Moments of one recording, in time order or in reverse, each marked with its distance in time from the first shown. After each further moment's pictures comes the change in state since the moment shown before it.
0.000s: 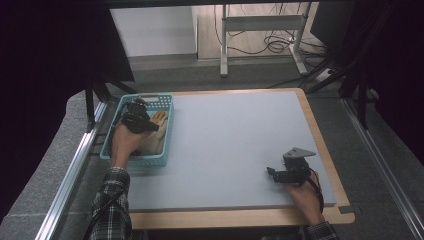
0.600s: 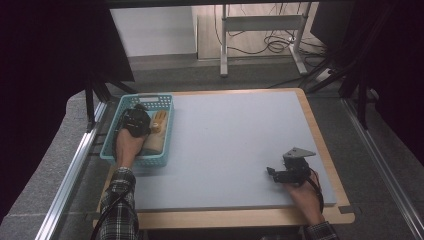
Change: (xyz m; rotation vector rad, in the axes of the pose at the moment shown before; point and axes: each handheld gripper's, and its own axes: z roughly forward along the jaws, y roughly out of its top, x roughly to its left) left arm 0.004 -0.009 0.039 0.073 -0.011 -0.054; right arm 0.000 0.000 0.000 0.000 0.000 0.000
